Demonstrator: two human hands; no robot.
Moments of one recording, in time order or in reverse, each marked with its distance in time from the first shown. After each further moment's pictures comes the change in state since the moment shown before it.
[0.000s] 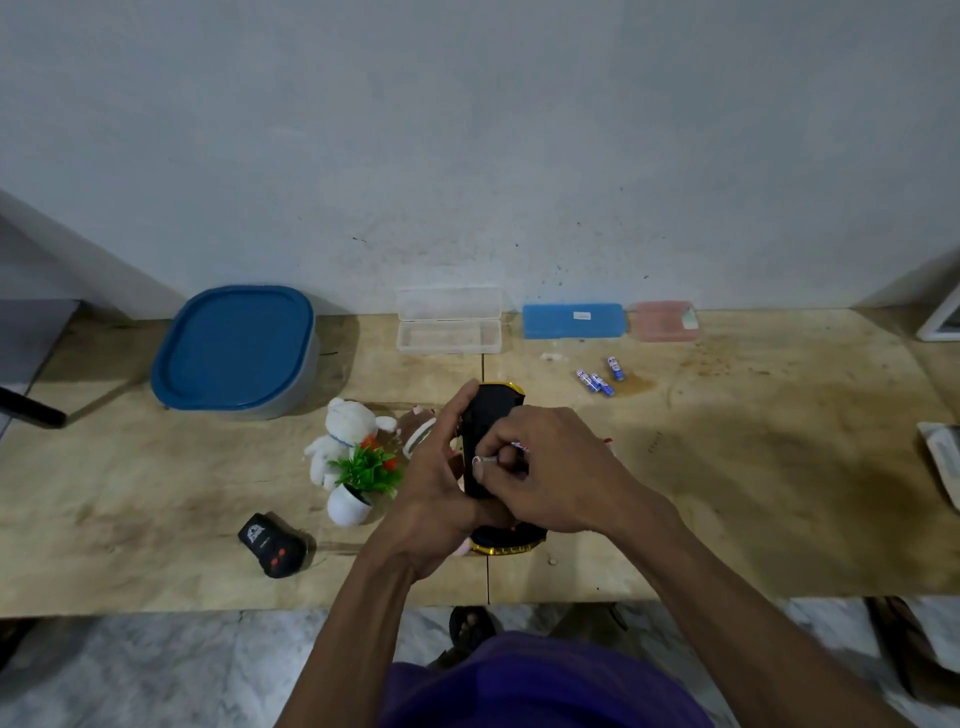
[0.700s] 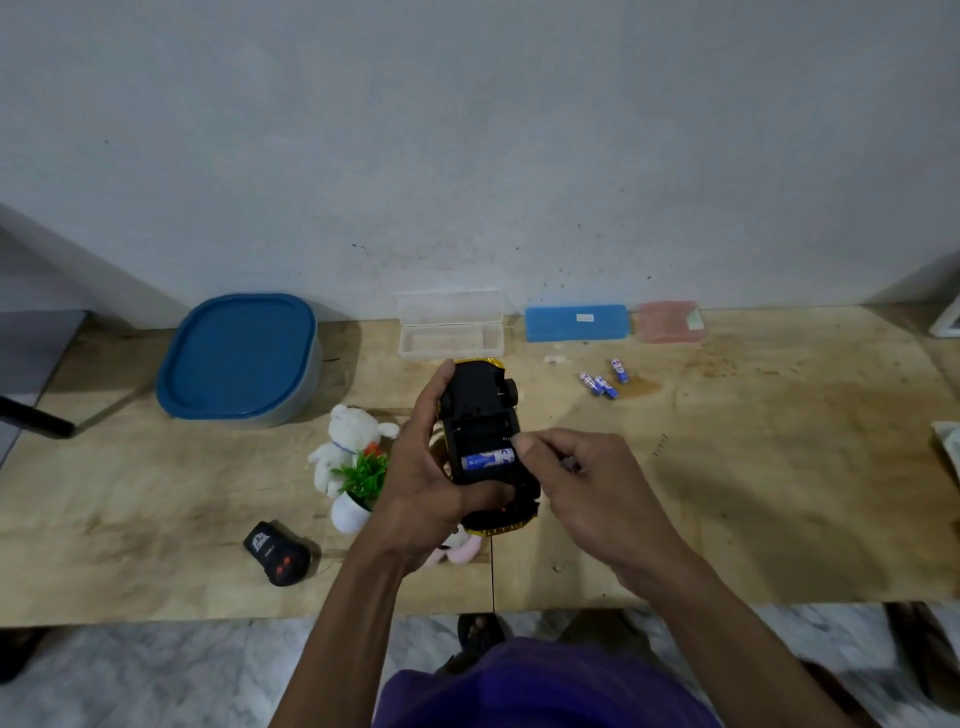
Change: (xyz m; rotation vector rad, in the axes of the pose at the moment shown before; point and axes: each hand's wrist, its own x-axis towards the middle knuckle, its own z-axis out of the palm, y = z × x) left_hand 0.012 0.001 -0.010 -0.027 0.120 0.086; right_hand -0.031 -0.004 -0.005 0.607 0.188 0.342
